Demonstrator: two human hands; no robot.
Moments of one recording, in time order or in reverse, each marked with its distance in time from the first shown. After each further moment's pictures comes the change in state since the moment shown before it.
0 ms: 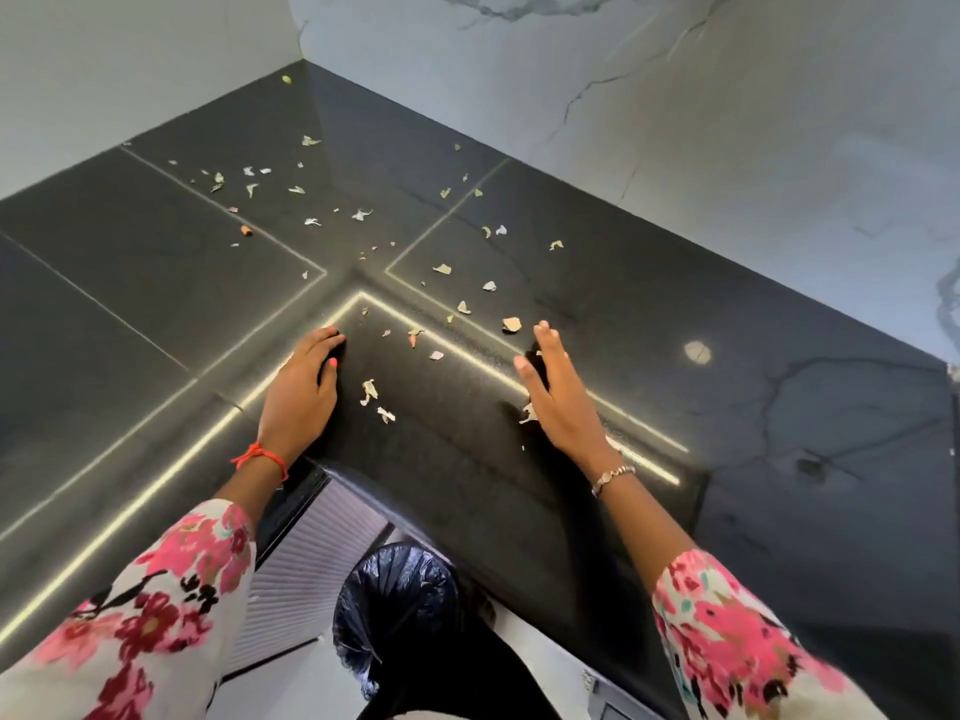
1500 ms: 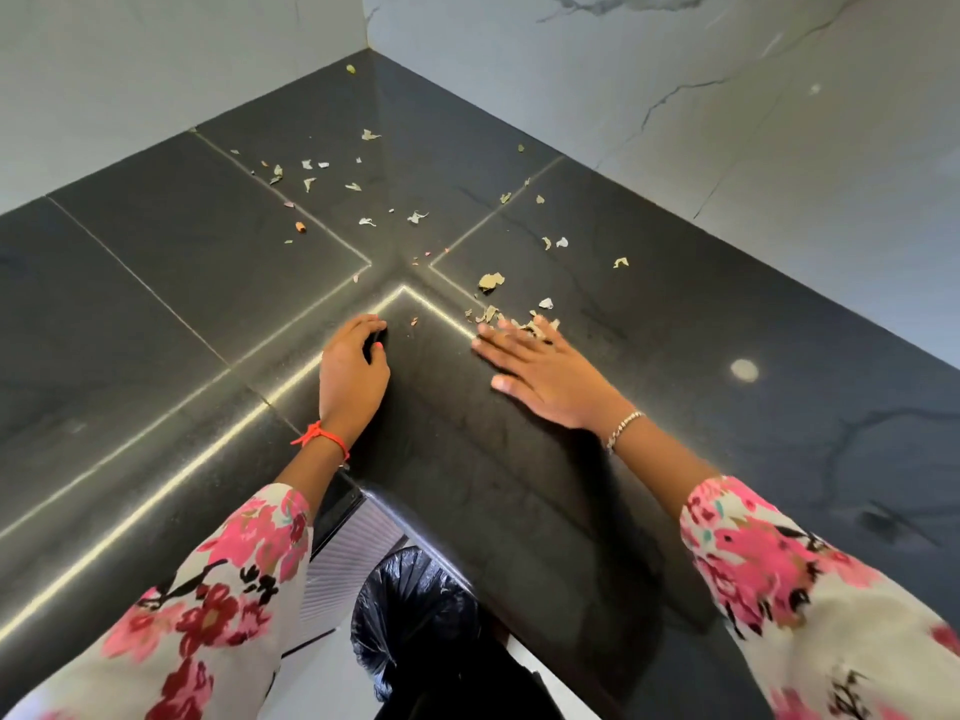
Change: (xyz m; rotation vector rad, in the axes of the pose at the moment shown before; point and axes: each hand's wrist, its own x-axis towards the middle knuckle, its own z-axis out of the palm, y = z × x) left_hand 0.035 0.015 0.006 -0.115 0.219 -0.184; right_hand 0.088 -0.018 0.020 -0.746 -0.392 -0.636
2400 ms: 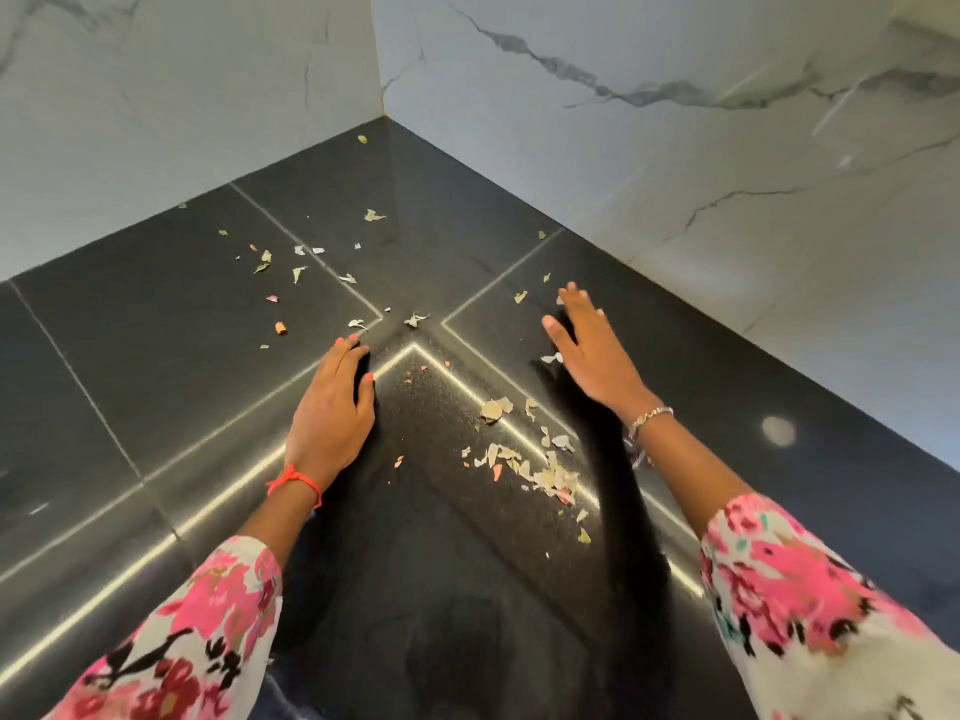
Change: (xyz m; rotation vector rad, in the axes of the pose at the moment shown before) left_hand 0.114 -0.018 0.031 0.228 -0.112 0.067; right_hand 0.131 0.129 -0.033 0.528 0.211 0.439
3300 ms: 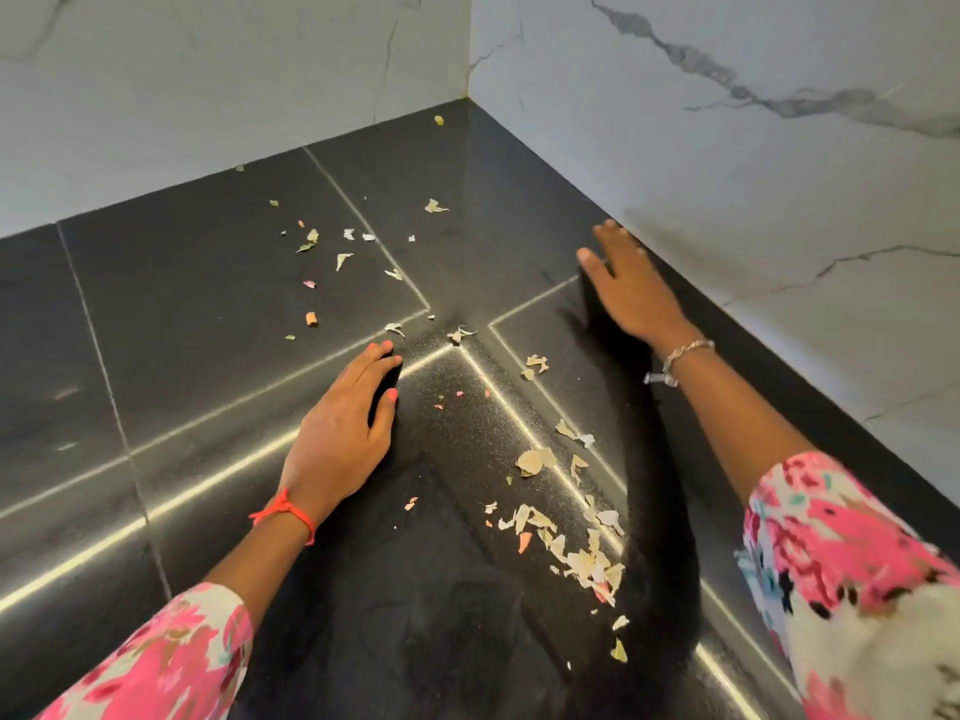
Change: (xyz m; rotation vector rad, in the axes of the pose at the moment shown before) left_hand -0.001 0.004 -0.005 0.002 0.028 -0.068; right_hand 0.140 -0.006 -0.003 -0.073 -0.028 -0.167
